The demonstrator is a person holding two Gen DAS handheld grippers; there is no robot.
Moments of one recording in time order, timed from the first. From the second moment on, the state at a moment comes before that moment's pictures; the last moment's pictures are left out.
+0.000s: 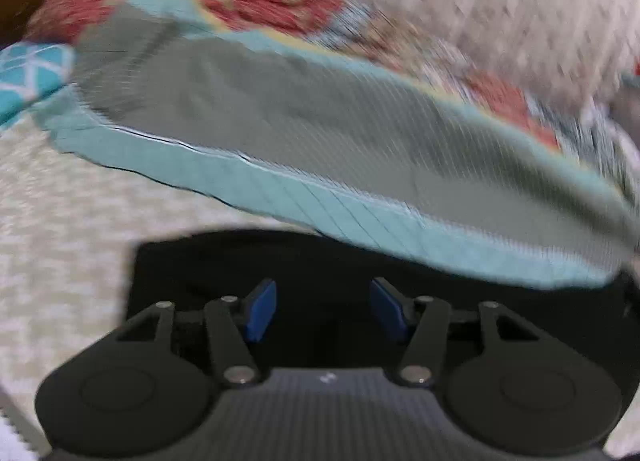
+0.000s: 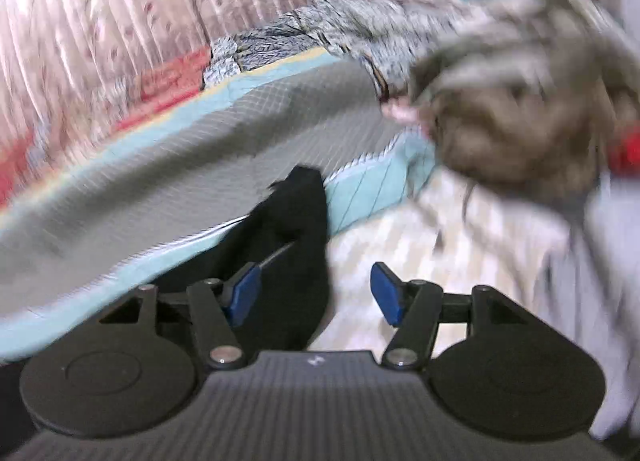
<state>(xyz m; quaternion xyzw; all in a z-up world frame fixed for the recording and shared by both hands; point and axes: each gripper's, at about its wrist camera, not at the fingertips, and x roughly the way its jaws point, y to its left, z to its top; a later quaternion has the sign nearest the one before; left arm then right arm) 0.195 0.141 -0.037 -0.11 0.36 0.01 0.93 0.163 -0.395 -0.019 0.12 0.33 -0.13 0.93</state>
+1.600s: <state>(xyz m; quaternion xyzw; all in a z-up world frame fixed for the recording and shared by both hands) 0.239 0.111 -0.091 0.28 0.36 -0.05 0.89 0.300 -0.527 -0.067 0.26 0.46 -0.29 0.80</state>
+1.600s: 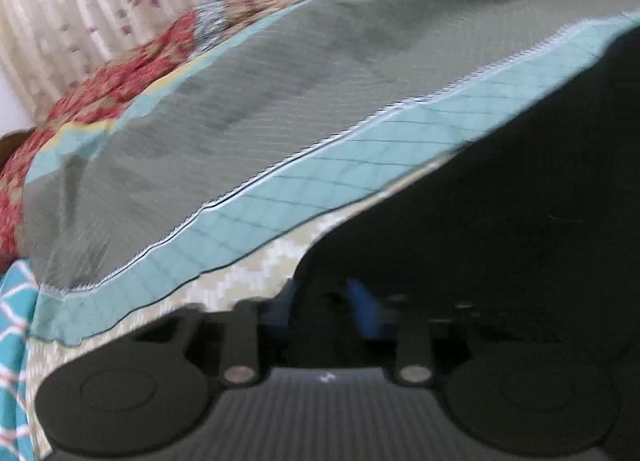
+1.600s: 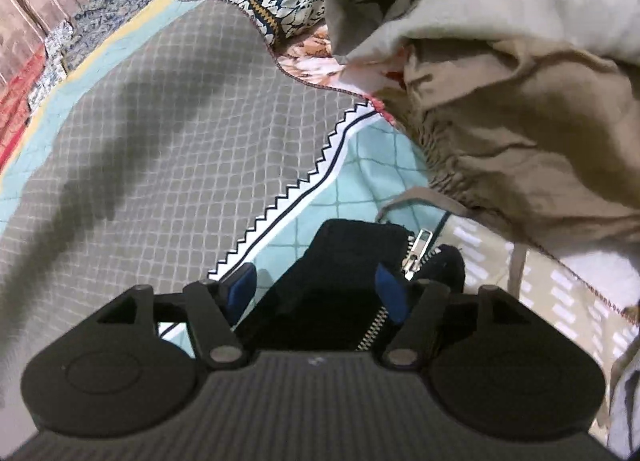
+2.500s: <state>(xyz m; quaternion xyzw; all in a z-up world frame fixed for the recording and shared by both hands) -0.048 0.130 -0.004 0.17 0.27 -0.03 0.95 -0.130 -0.576 0.025 0.46 0.21 -0.20 0.84</state>
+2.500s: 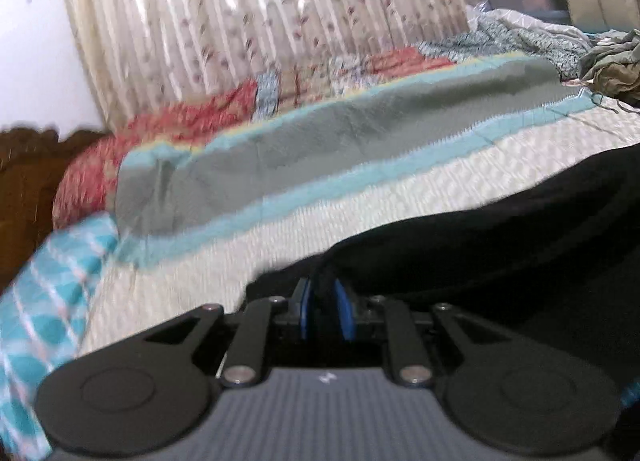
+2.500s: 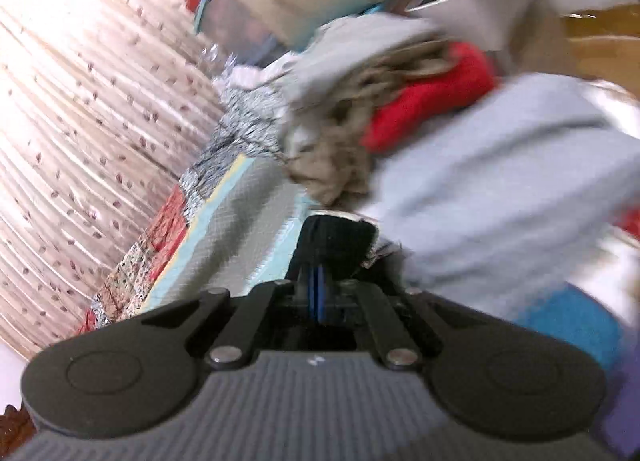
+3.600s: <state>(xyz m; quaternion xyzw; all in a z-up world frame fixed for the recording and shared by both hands) -0.016 0.241 0.001 -0.31 0.34 -0.03 0.89 -0.018 -0.095 0.023 -0.01 0.39 0.42 0.82</state>
